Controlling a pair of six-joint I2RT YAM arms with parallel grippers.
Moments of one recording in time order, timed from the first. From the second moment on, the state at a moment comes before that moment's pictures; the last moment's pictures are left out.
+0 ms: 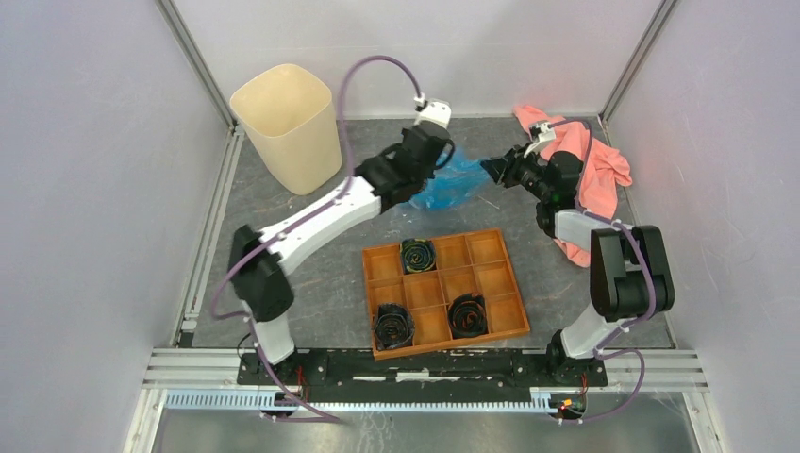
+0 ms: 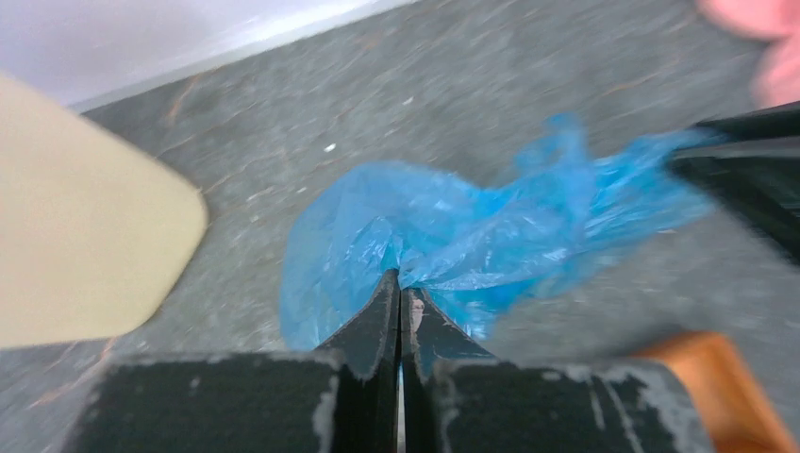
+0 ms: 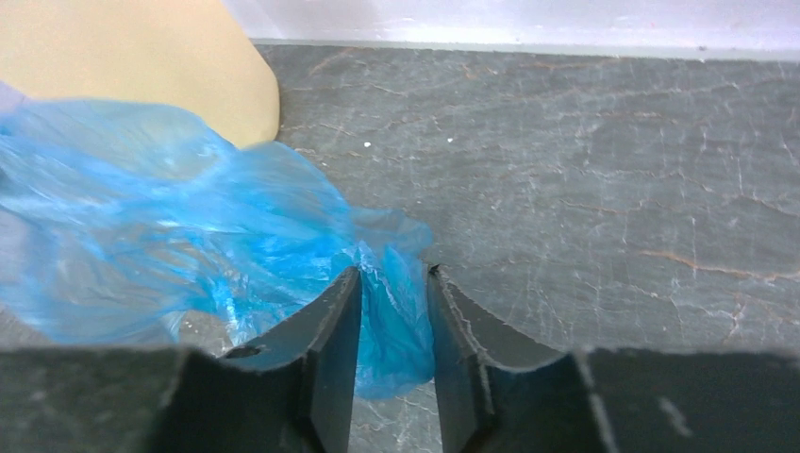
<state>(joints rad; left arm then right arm) -0.84 1.86 1.72 -0.45 -0.68 -0.15 0.06 1.67 0.82 0.74 -0.57 0.34</state>
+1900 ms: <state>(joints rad) -0.12 1.51 1.16 -0.21 0.37 -0.68 0.28 1.78 0.84 0.64 -0.79 0.13</state>
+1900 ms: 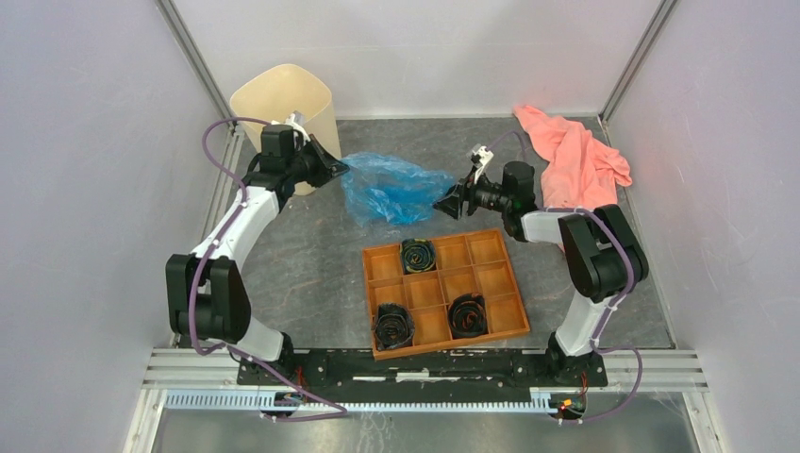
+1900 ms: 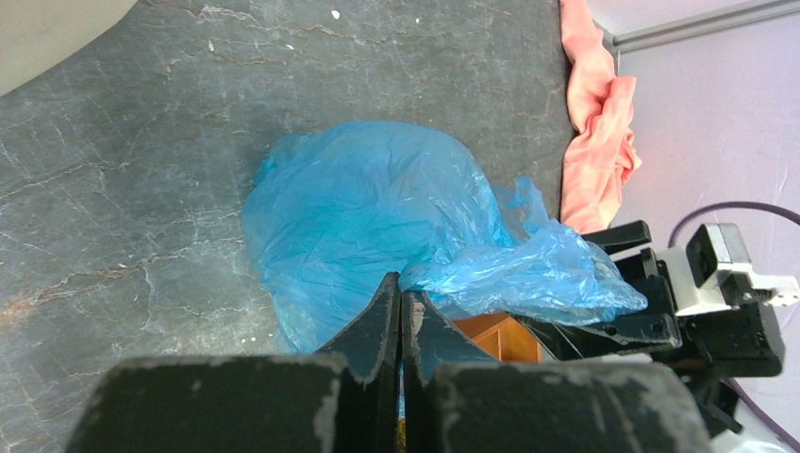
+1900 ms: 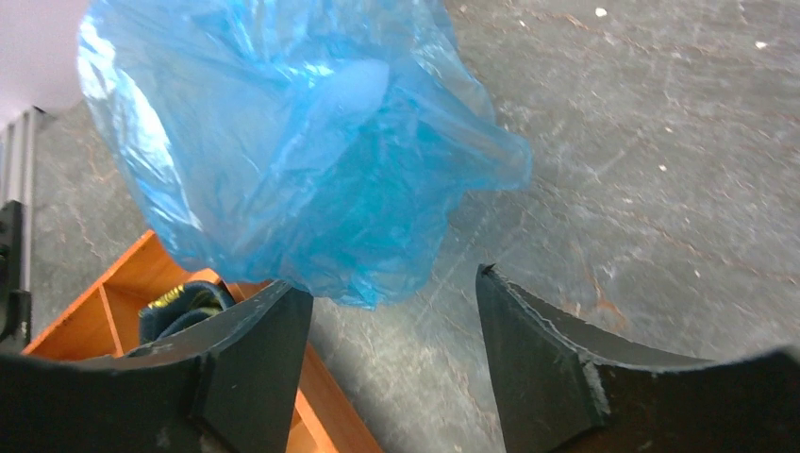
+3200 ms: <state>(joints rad) -0.12 1.46 0.87 -0.04 0.46 -0.72 0.64 1.66 1.28 -0.14 -0.08 -0.05</state>
